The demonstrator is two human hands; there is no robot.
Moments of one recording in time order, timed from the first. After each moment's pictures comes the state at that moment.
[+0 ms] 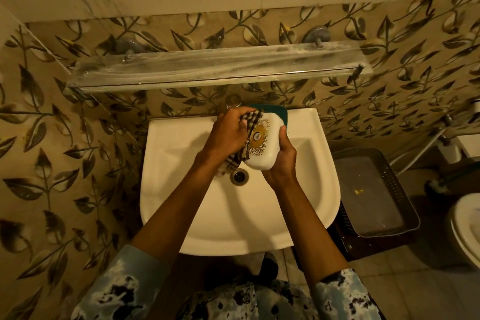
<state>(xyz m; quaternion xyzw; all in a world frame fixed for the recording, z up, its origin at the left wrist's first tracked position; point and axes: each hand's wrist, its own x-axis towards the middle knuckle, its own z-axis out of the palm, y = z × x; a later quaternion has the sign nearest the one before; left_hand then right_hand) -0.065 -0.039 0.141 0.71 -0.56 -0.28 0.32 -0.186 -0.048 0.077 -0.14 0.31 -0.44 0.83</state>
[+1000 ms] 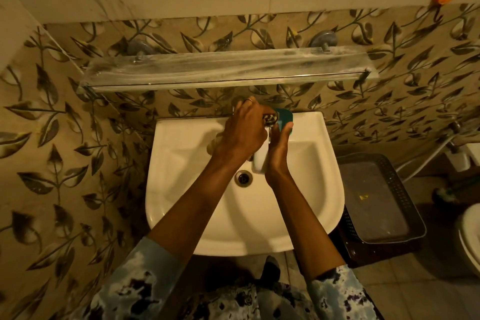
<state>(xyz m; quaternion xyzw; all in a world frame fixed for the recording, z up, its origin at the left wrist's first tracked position) -0.087 -0.044 0.160 0.74 -0.62 -0.14 0.22 -0.162 -0.047 0.095 -0.32 0.45 -0.43 0.72</state>
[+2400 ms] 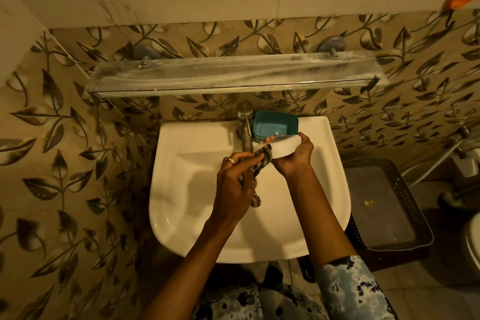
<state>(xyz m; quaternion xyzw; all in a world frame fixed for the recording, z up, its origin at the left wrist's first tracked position) -0.091 0.043 0.098 0.68 -0.52 -0.18 0.49 -0.179 -0.095 0.070 0.03 0.38 -0.43 0.82</state>
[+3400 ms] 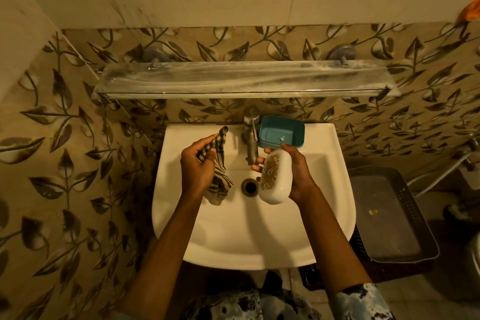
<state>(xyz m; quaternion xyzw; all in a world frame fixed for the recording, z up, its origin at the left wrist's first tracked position) -0.011 0.022 0.100 0.74 -0.33 -0.23 0.53 -0.191 -0.076 0.067 -0.20 0.39 -0.22 0.87</state>
